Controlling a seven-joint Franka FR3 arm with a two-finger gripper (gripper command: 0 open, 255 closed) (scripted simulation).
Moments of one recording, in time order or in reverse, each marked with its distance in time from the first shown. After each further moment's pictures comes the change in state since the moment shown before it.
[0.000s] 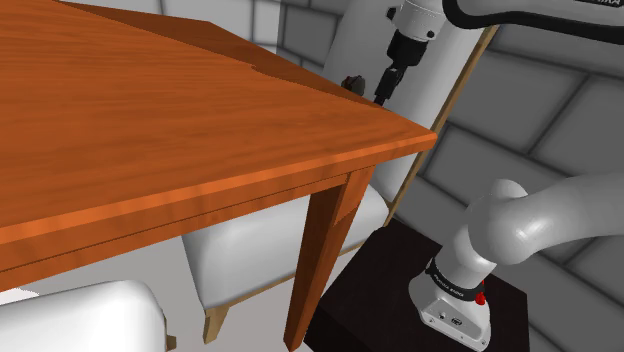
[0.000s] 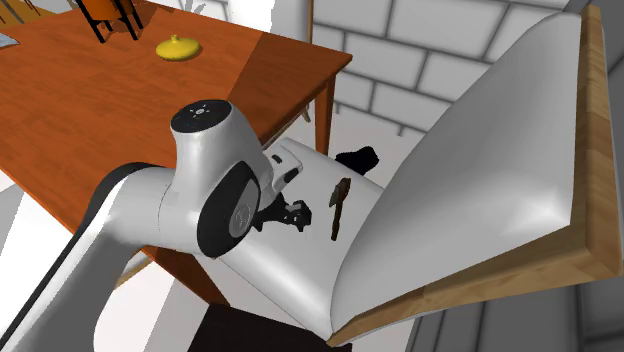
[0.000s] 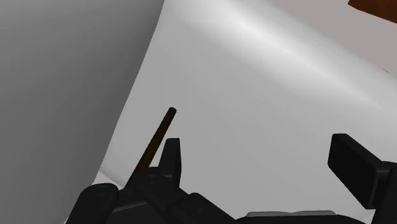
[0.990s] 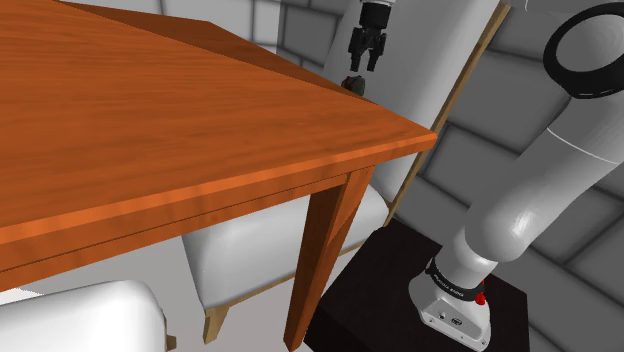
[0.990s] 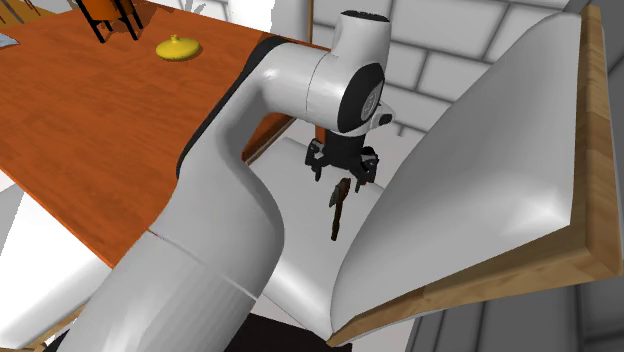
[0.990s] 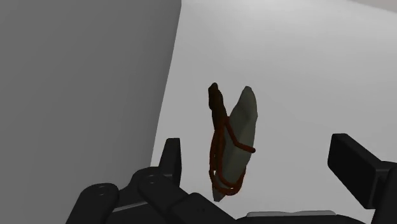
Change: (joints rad) arm -0.099 0.647 -0.172 0.724 0.108 -0.312 -0.011
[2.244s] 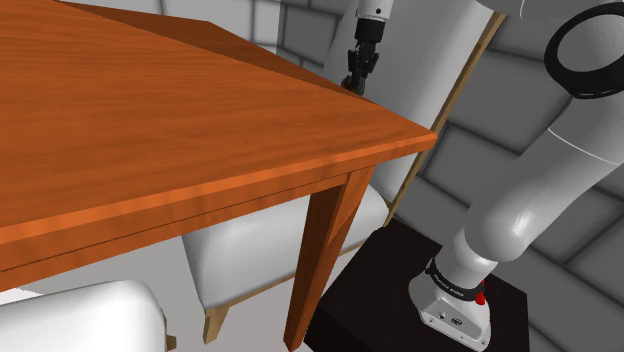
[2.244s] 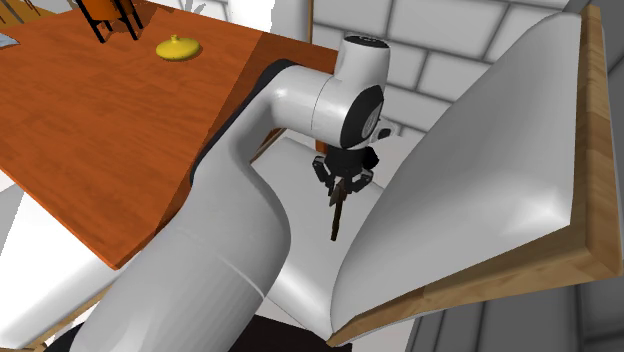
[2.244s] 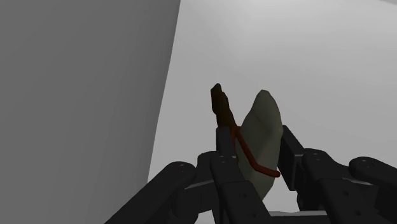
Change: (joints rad) arm -0.004 -0.006 -0.004 -0.097 0.003 0.082 0.003
